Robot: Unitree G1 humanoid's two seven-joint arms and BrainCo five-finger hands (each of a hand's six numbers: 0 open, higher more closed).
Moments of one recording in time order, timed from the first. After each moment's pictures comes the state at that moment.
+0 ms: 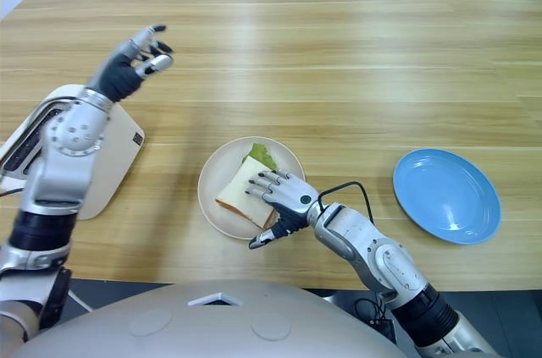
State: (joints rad) left arm -0.22 0.62 -0.02 -0.36 0.34 0.21 -0.27; right arm 0.20 -0.59 0.49 -0.39 -1.05 -0.22 0.36
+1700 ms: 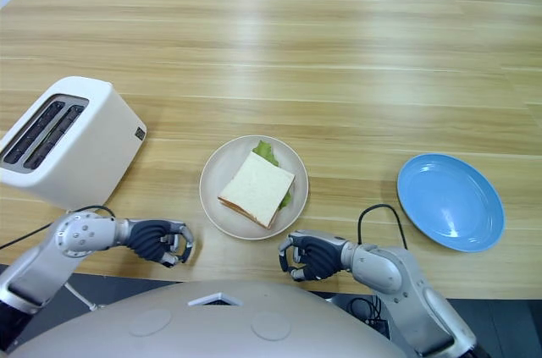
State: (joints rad) left arm 0.28 0.83 -0.33 -0.36 0.24 0.01 -0.94; right arm 0.47 -0.67 0.37 -0.47 -0.43 -0.01 0.71
